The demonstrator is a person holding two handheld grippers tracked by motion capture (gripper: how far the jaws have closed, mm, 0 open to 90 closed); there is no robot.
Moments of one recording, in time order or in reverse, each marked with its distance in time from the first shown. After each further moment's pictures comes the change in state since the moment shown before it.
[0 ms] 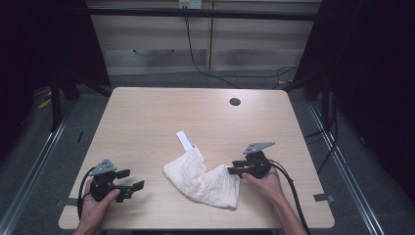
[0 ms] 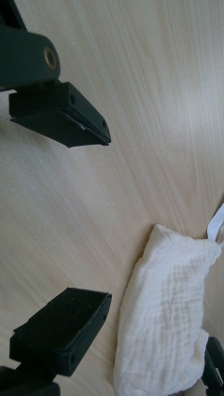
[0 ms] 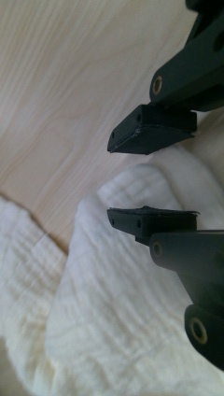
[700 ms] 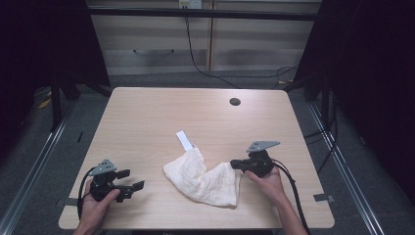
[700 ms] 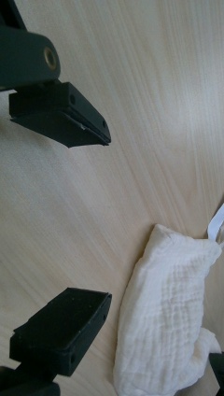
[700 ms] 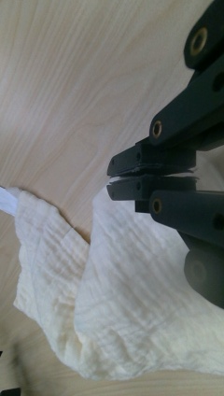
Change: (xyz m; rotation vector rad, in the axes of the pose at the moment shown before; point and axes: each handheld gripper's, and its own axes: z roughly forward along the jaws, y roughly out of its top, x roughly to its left) left arm 0.000 0.000 0.000 -0.001 0.001 -0.001; right arm 0.000 0.005 -0.014 -0.101 0.020 -0.002
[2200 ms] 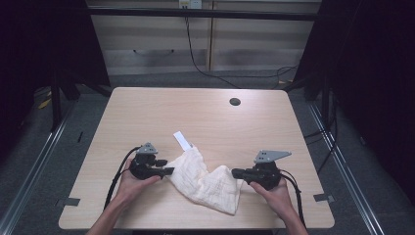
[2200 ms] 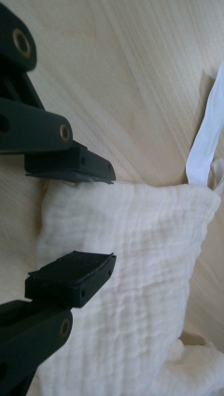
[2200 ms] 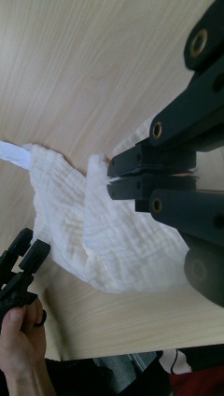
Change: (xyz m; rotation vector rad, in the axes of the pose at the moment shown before) left arm -0.027 0.054 0.094 0.152 -0.095 0.159; right arm 0.035 -0.009 -0.034 -0.071 0.080 -0.011
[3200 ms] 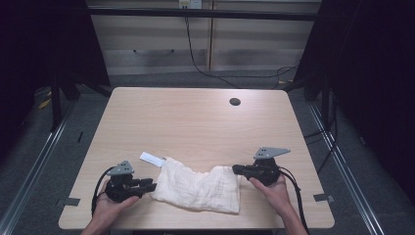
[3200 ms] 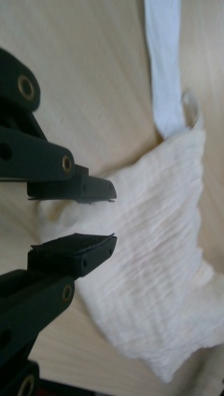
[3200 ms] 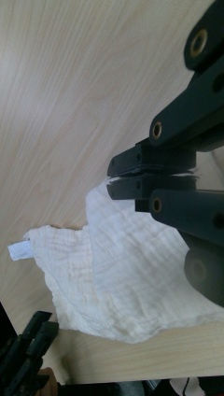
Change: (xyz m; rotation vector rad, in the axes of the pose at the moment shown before) left arm -0.014 -0.047 -0.065 -0.076 -0.041 -0.098; right arm -0.012 0.001 0.007 -0.007 -0.039 0.023
